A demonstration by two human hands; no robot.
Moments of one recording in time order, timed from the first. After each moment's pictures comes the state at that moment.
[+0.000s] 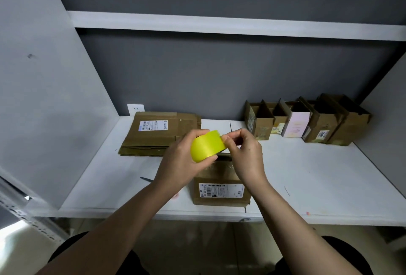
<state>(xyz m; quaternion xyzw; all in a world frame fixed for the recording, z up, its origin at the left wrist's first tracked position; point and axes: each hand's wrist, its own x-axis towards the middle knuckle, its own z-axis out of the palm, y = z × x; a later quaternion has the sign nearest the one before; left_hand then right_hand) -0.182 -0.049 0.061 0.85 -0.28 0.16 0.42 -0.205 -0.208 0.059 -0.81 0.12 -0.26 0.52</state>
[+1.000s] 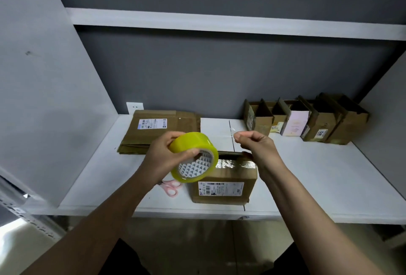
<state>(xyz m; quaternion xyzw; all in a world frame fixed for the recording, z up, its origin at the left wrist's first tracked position) -0.169 -0.019 0.065 0.80 -0.17 -0.02 0.58 -0.208 -0.240 0.072 -0.68 0.19 -0.11 0.70</state>
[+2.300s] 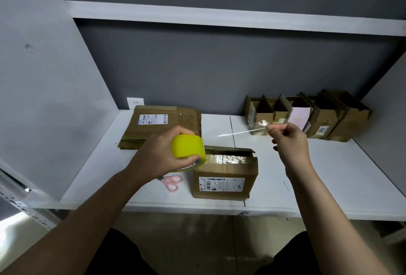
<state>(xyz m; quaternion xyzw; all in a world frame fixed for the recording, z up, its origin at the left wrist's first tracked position) -0.173 -0.006 0.078 0.87 -0.32 0.07 0.37 -0.223 -0.278 0.078 -0.74 0.22 -0.26 0.57</state>
